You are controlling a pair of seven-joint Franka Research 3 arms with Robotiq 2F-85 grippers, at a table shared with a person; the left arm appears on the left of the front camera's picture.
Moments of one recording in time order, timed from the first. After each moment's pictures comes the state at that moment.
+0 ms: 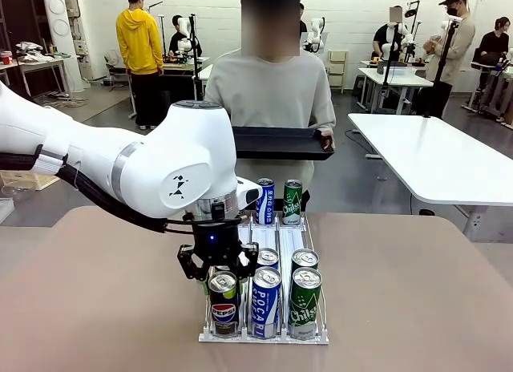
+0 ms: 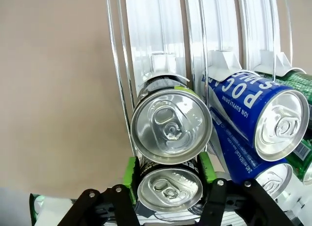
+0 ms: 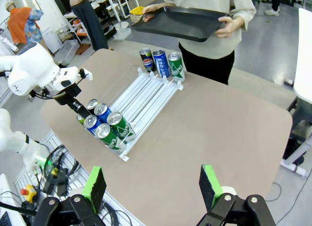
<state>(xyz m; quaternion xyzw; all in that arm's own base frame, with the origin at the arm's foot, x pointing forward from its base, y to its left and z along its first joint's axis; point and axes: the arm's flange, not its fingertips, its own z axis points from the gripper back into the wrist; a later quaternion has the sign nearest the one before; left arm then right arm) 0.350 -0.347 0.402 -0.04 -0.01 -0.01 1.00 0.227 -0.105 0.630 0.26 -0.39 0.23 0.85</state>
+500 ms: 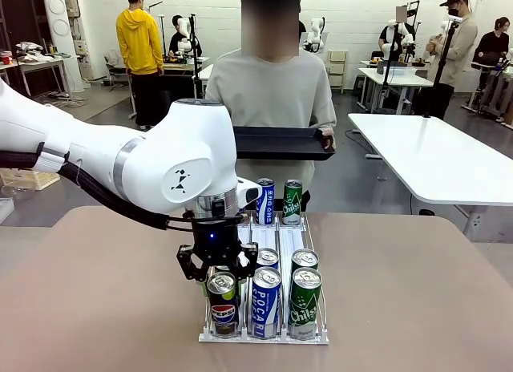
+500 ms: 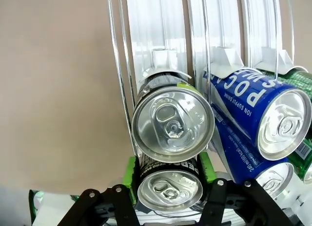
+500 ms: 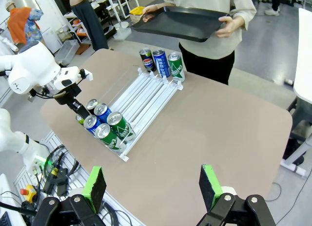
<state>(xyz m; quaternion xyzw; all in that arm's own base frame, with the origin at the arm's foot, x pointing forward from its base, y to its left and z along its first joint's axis) 0.351 -0.346 0.404 -0.04 0.01 0.00 1.00 0.227 -0.105 0.630 0.26 -0.39 0.23 0.85</state>
